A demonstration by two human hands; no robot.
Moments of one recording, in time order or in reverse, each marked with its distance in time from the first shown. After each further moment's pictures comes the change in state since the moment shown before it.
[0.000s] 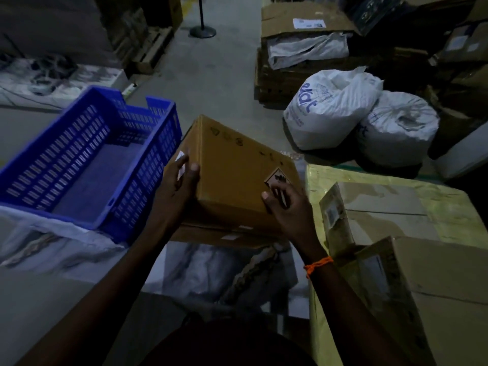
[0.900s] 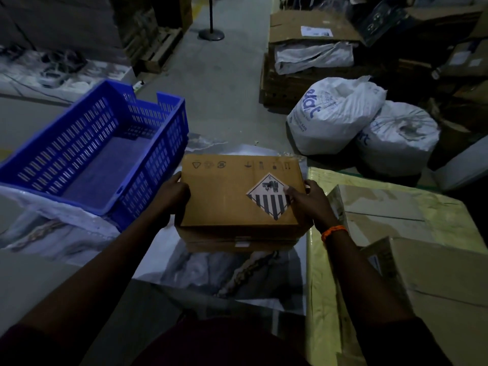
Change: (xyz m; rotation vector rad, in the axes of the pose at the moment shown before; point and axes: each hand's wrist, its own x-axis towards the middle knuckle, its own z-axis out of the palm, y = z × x) left_hand 0.029 -0.049 -0.012 -0.023 -0.076 -0.395; right_hand 0.044 0.035 -0.026 0.017 -0.130 0.384
